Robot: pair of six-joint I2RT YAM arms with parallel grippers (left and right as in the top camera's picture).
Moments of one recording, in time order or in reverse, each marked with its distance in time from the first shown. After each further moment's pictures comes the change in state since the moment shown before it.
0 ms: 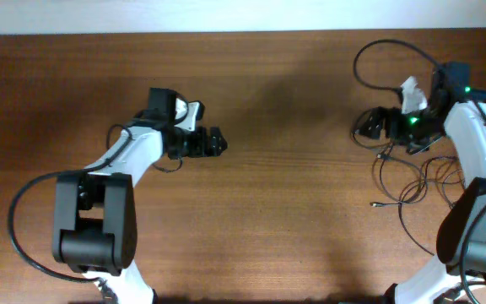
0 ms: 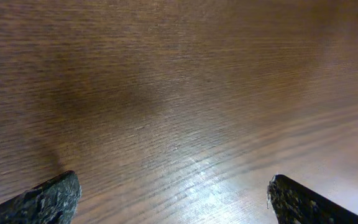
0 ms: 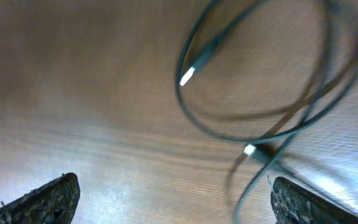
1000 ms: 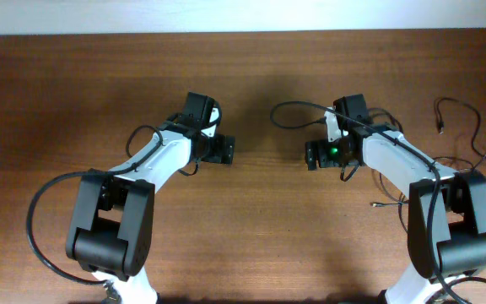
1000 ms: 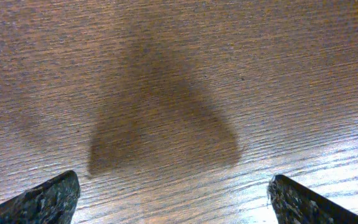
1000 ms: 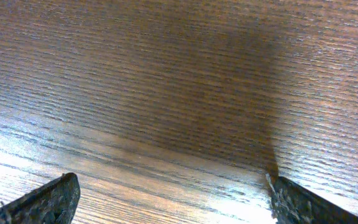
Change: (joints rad) left arm -0.177 0.000 0.000 0.010 -0.409 -0.009; right arm 0.398 -0.005 -0.328 0.446 0.283 0.145
